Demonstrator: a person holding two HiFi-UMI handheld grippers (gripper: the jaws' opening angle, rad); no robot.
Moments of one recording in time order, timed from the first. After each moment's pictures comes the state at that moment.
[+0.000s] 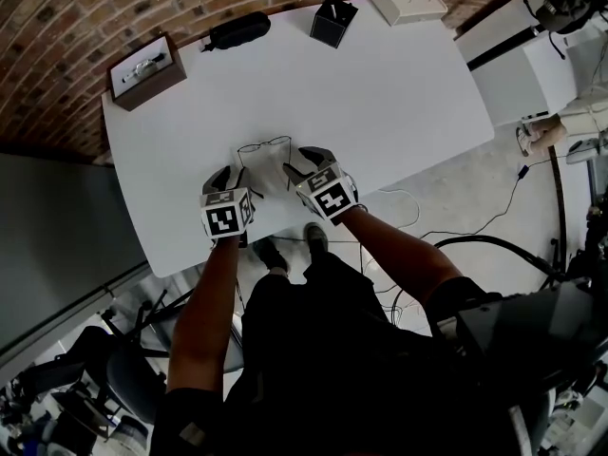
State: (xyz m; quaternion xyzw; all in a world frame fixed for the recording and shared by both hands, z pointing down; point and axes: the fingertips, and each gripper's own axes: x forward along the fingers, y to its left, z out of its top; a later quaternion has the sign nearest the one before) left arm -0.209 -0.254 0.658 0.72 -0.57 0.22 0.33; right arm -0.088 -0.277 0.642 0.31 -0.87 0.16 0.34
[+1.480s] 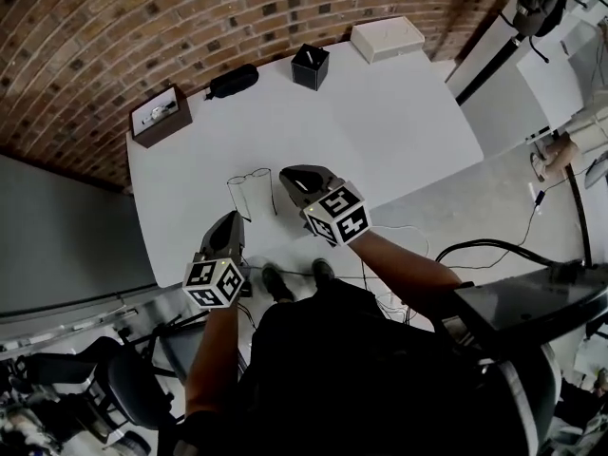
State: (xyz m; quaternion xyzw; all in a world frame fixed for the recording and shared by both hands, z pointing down) left arm -0.134 -0.192 0.485 0.77 -0.59 0.04 0.23; right arm -0.035 -0.272 0.463 0.27 -0.94 0.14 0.13
